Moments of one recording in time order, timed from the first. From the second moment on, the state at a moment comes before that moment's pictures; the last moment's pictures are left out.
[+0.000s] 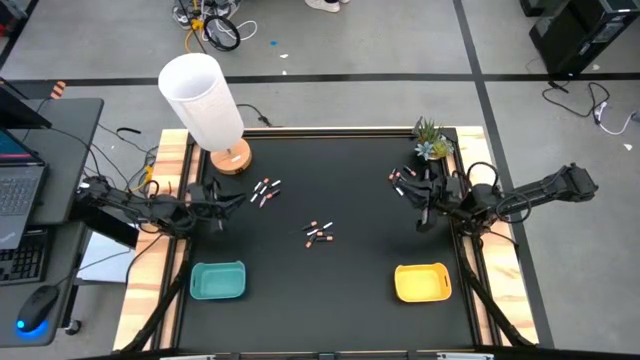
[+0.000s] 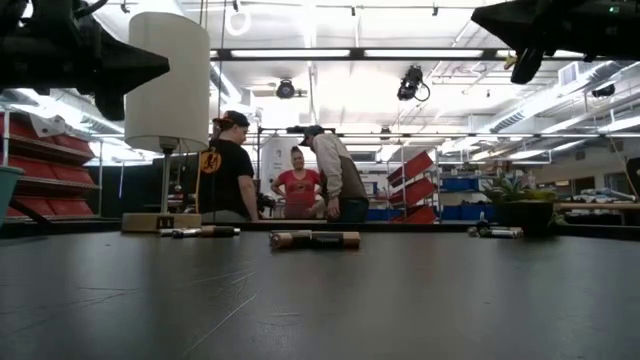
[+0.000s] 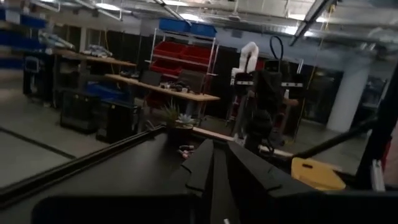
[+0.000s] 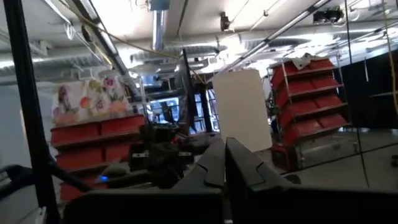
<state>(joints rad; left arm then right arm) -0.32 0.15 0.01 0.37 -0.64 -0.08 0.17 0.61 0.12 0.86 0.44 0.02</state>
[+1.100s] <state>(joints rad) -0.32 0.18 0.14 0.20 -0.65 0.02 0.10 1.40 1.08 -1.00 0.44 0.27</state>
